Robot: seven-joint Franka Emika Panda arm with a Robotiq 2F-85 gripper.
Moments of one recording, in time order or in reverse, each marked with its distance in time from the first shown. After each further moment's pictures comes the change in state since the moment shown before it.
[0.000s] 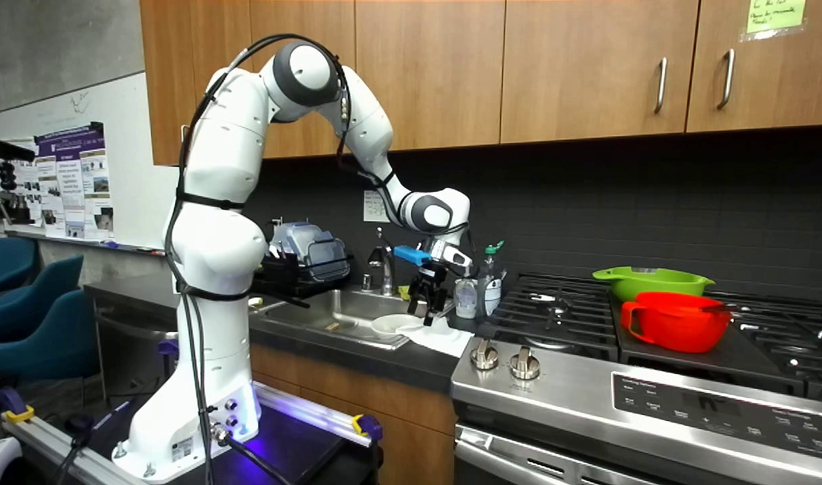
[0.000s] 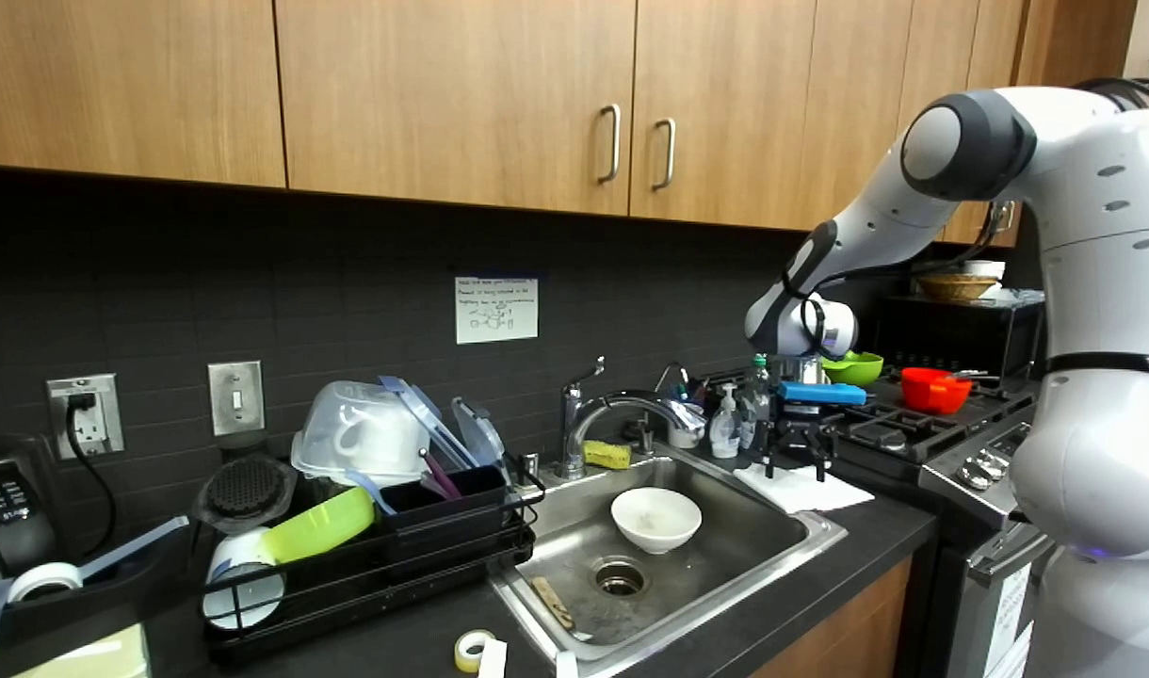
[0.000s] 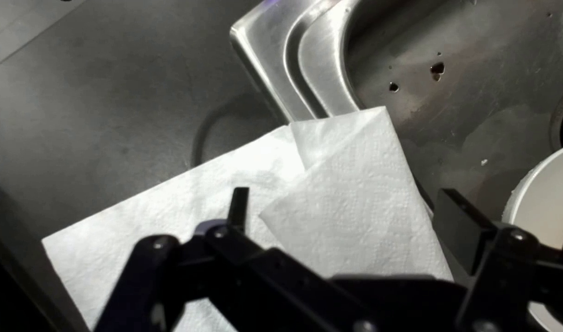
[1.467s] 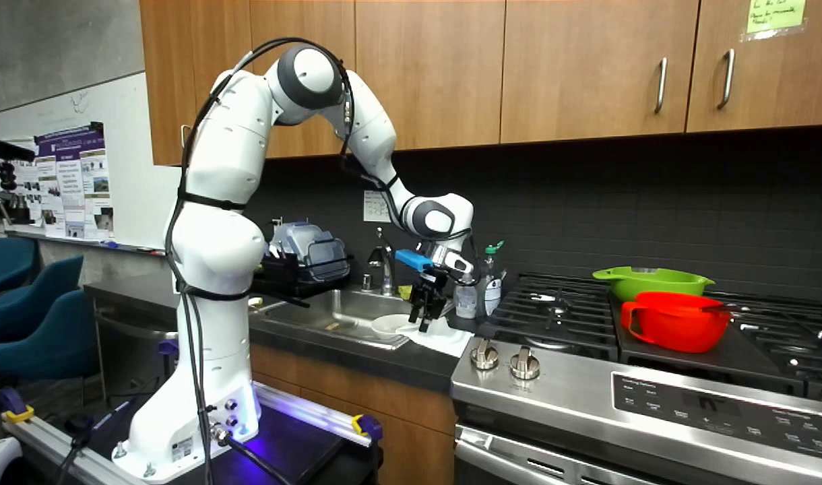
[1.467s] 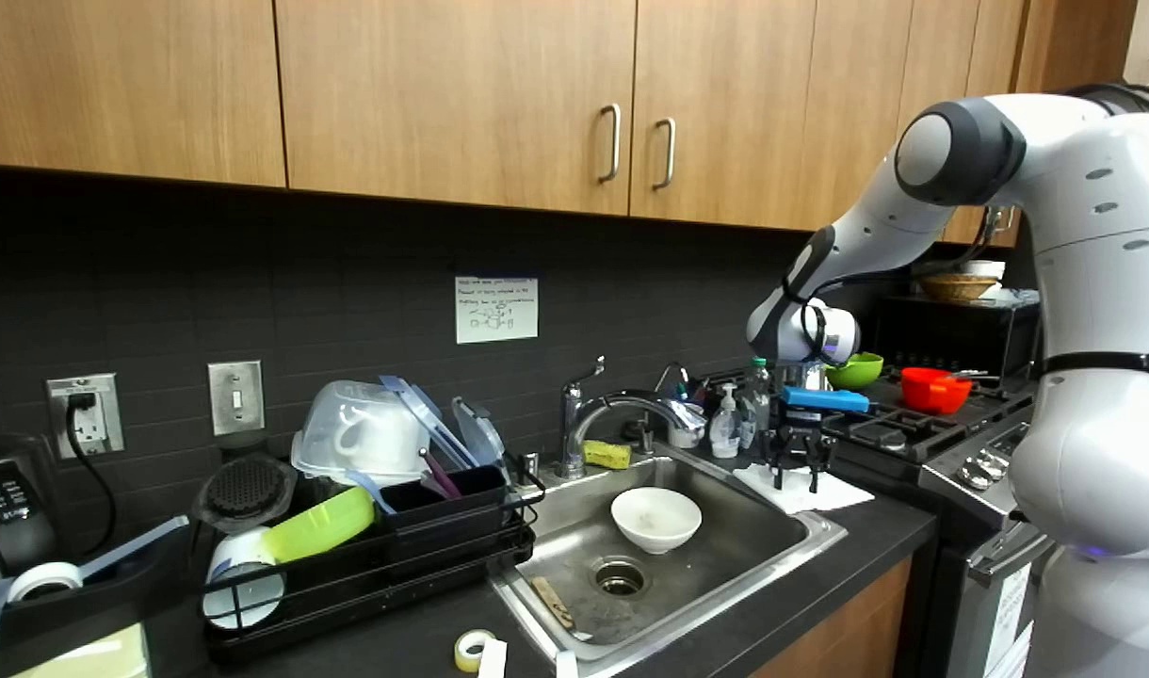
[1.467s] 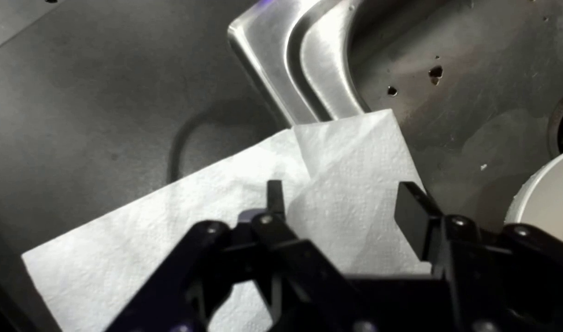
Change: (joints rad) arm -0.011 0.028 -0.003 0.003 0.044 0.003 -0.047
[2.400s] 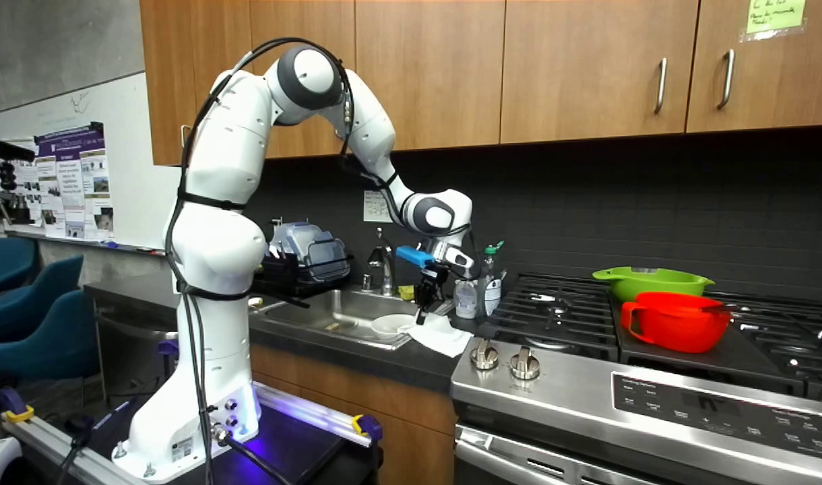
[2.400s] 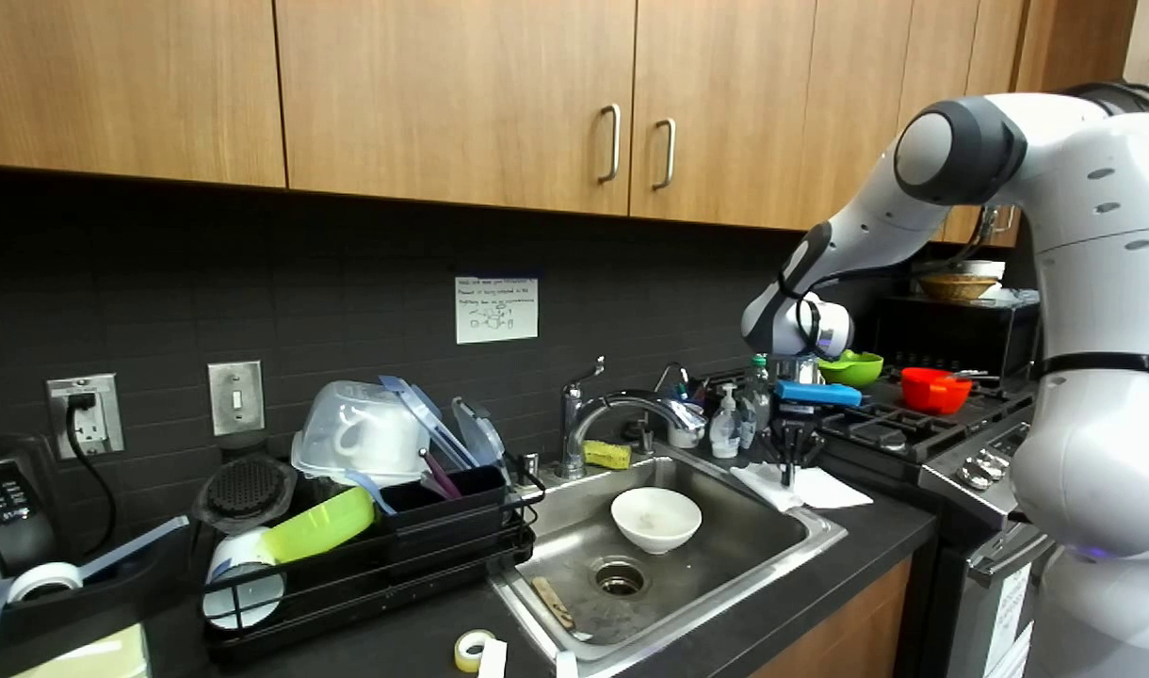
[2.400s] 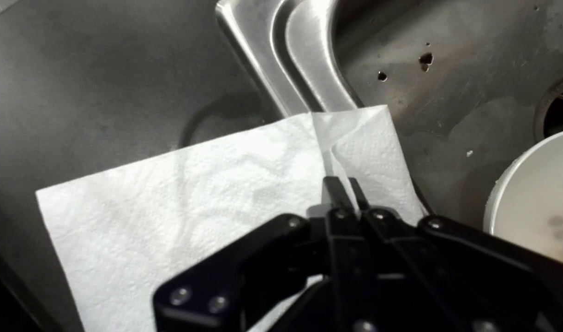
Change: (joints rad) arm 0.015 -0.003 0.002 0.026 -0.008 0.000 0.004
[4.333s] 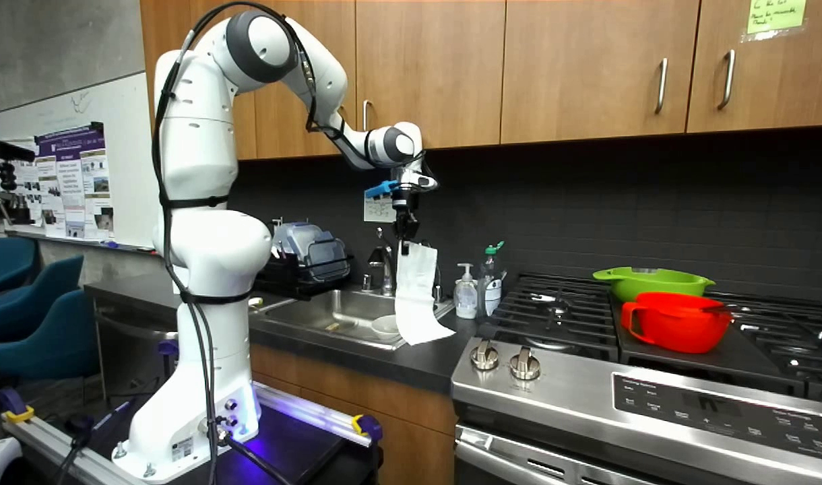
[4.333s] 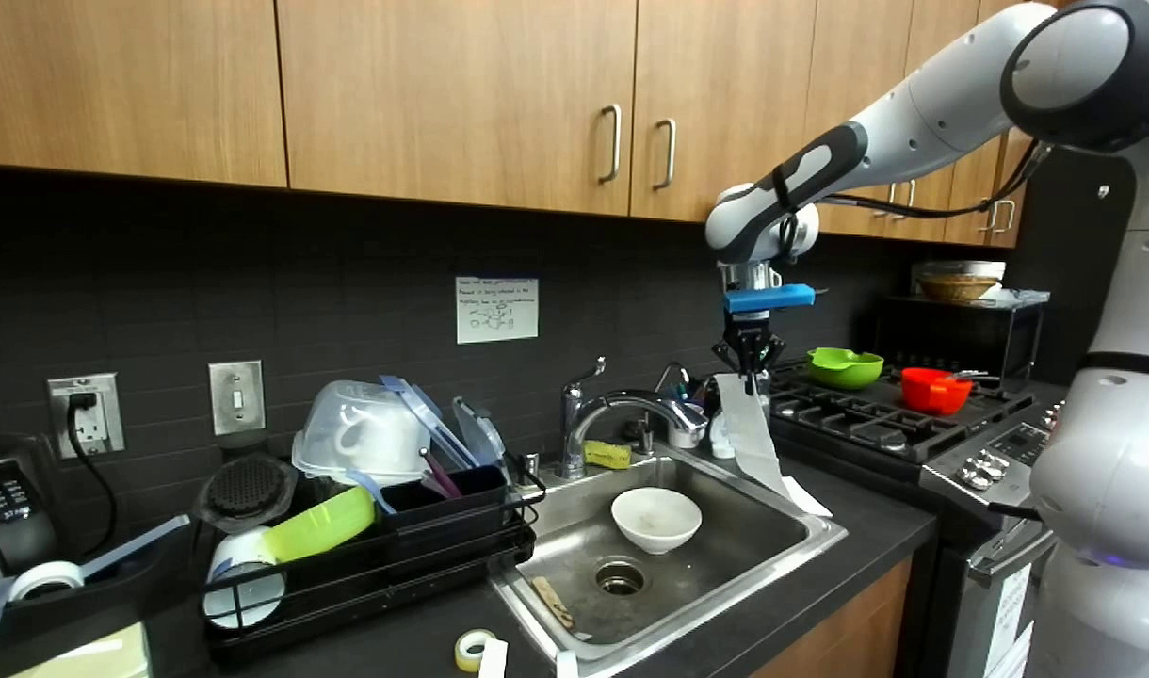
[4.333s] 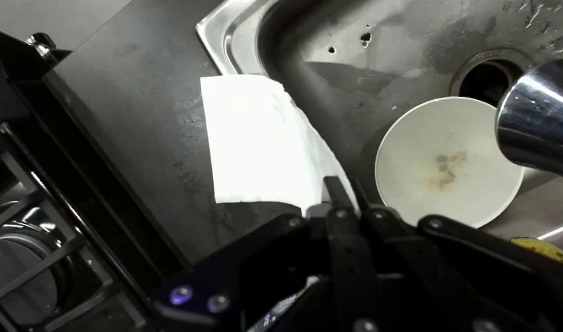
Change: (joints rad) arm 0.150 -0.318 0.116 0.074 -0.301 -0.218 0.430
